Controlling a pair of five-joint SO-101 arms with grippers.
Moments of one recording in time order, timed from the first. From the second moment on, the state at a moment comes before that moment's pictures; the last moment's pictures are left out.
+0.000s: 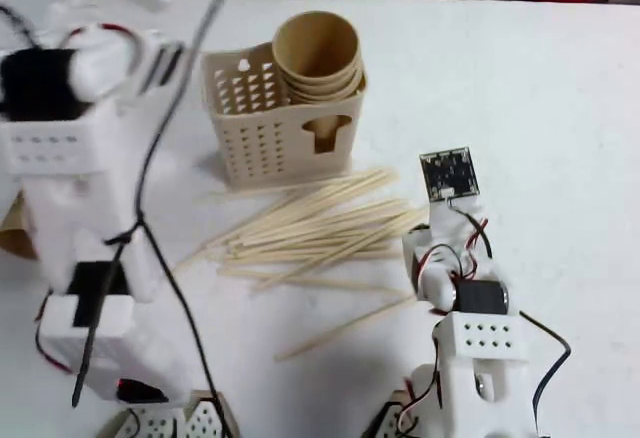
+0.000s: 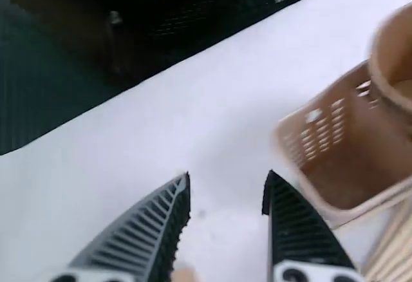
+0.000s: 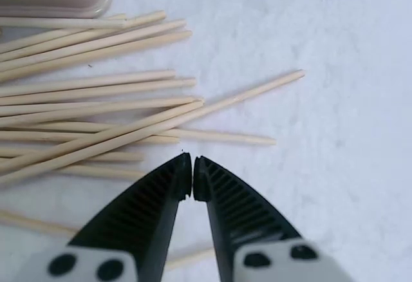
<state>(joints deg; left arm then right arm) -7.7 11.7 -63.0 102.4 -28.4 -1.1 -57.0 72.4 44.4 13.8</state>
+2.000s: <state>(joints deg) -46.7 -19.6 45.5 40.0 -80.5 -1.1 -57.0 73.0 43.5 13.8</state>
